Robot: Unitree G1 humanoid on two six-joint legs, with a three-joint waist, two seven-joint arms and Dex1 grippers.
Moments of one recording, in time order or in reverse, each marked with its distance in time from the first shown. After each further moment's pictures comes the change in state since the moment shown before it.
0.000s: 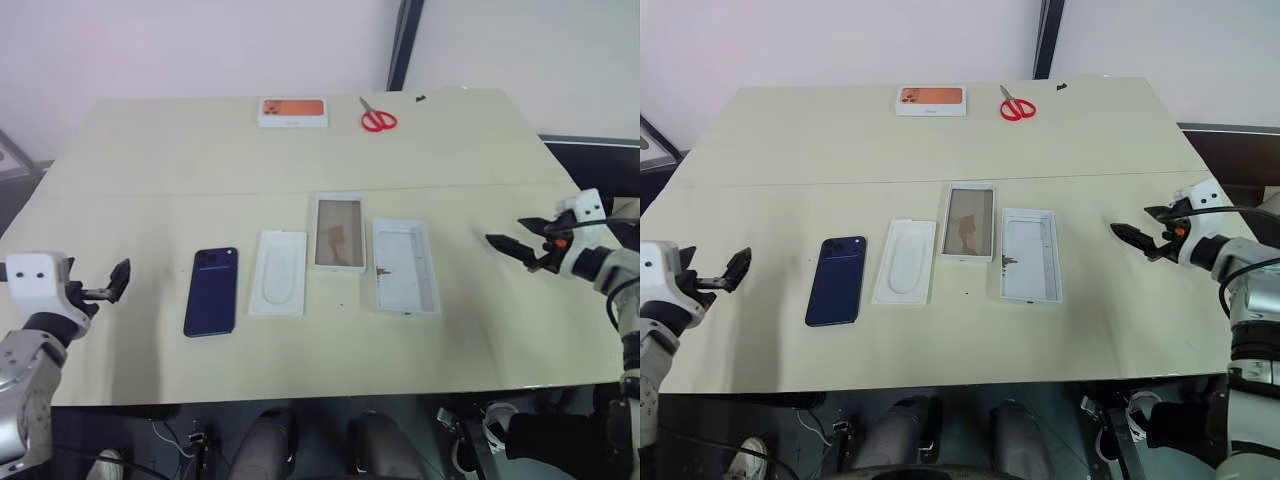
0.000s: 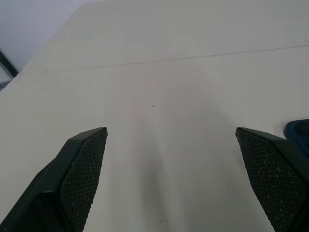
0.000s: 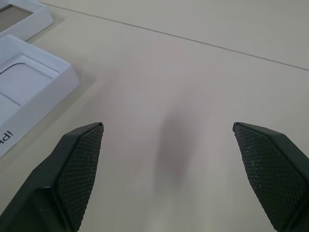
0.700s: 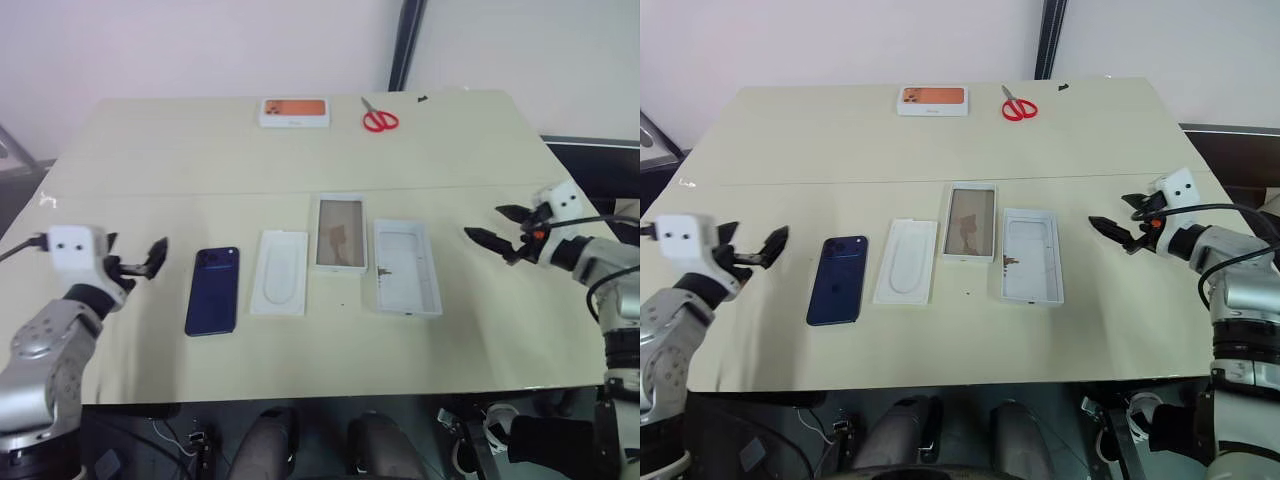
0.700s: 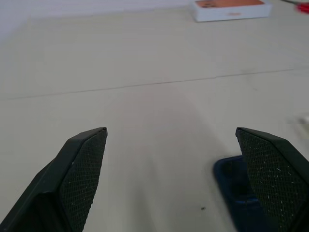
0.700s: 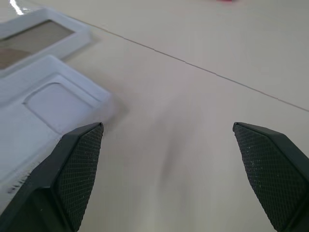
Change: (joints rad) left arm -0.193 -0.003 -0.189 -0.045 -0.055 0.153 -0.020; right arm 0.056 0.073 0.037 -0.279 0.002 0.029 -0.036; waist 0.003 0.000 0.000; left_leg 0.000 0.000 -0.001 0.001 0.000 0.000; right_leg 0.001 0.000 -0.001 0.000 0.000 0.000
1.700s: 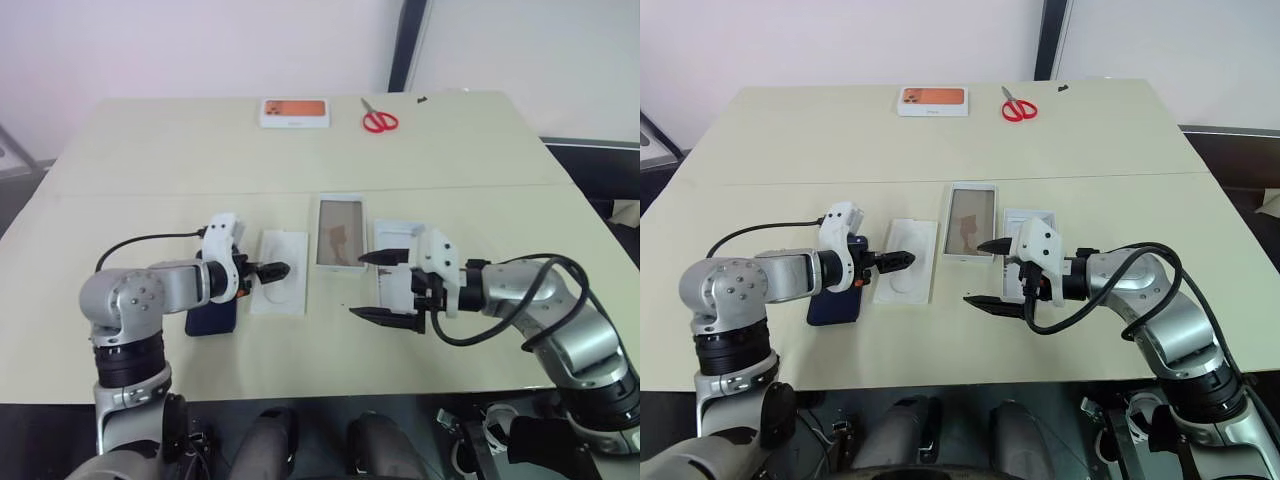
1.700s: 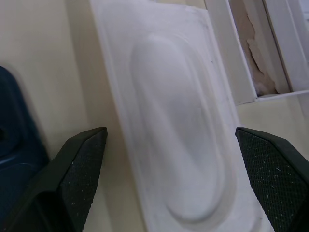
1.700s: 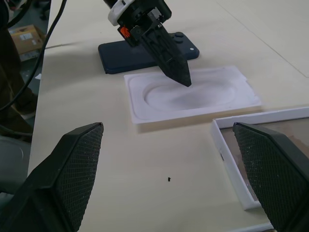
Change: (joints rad) left arm -0.471 -0.247 -0.092 0.109 -0.247 0.933 0.197; right arm 0.110 0.053 0.310 -0.735 0.148 0.231 0.051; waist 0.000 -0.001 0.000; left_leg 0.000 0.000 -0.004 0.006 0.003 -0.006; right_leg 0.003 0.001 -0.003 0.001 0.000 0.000
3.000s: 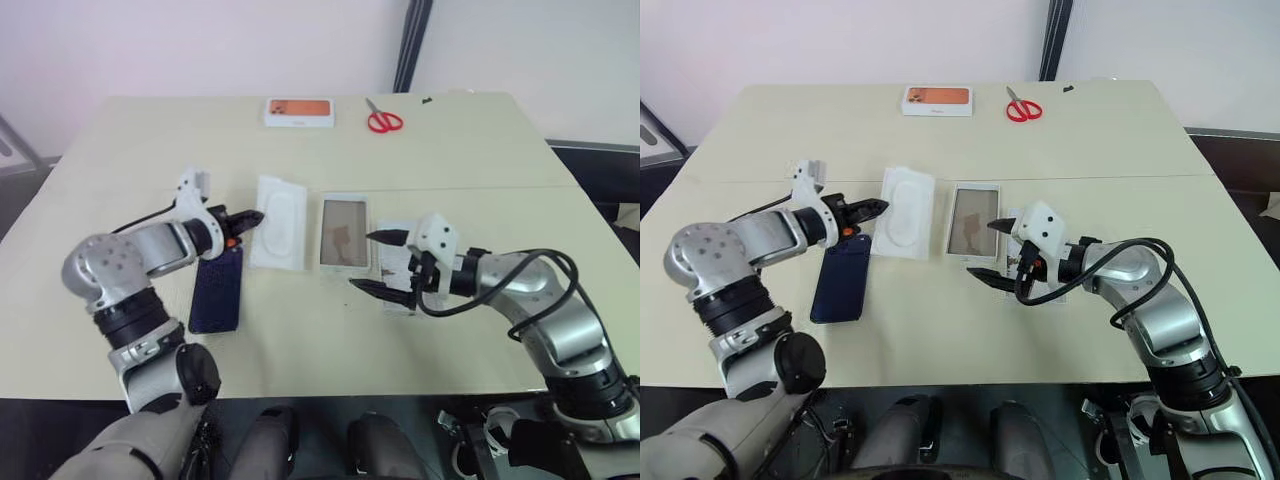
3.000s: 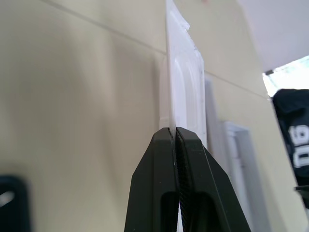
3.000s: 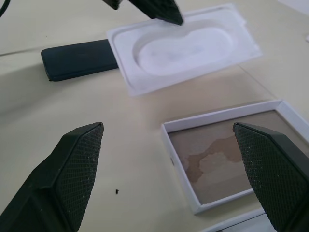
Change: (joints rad) left arm -0.294 -0.141 0.369 0.227 0.042 0.000 0.028; right arm -0.040 0.053 -0.003 0.100 -0.069 -0.051 -0.116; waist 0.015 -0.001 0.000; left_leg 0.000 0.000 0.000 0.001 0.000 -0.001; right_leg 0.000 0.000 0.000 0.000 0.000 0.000
